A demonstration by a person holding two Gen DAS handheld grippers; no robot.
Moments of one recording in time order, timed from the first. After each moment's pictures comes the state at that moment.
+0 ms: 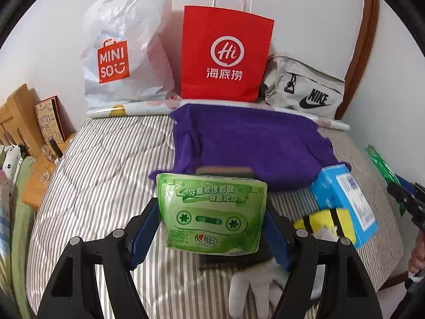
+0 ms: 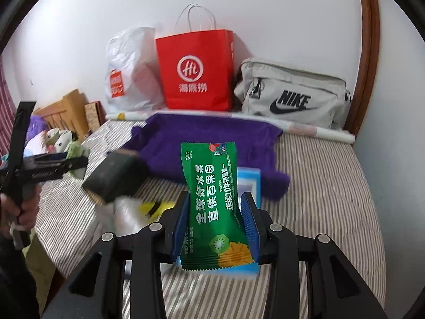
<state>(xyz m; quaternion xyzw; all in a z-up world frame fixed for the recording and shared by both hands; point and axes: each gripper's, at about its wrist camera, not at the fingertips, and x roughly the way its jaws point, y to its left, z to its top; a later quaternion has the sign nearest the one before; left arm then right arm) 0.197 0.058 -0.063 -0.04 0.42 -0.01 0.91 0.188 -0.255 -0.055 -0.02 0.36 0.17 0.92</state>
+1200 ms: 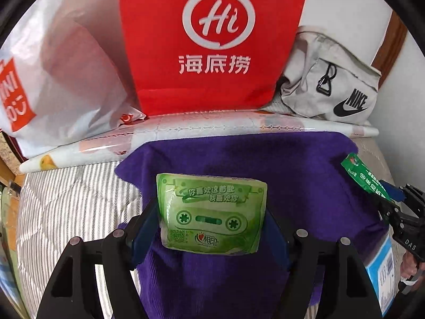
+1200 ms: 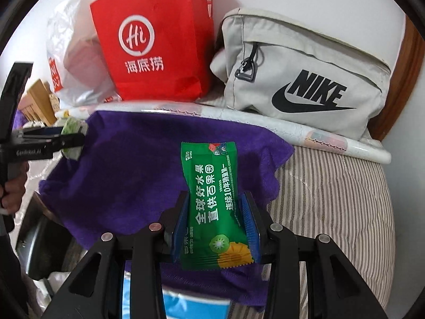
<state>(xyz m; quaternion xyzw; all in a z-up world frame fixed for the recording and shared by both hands) 0.421 0.034 -0.114 -0.01 0.51 -0.05 0.86 0.386 -0.230 -0.123 -0.04 0.46 0.16 0.87</state>
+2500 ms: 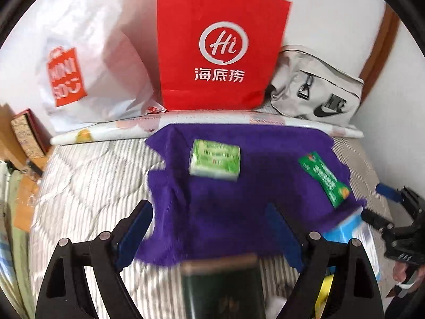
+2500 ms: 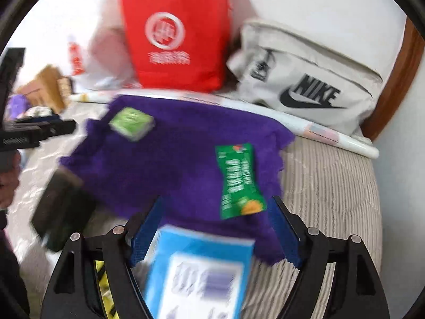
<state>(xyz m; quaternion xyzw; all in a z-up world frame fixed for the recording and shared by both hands) 0.317 0.041 -0.063 -0.03 0.47 -0.03 0.88 0.323 -0.222 -0.084 -0.06 0.45 0.17 0.87</state>
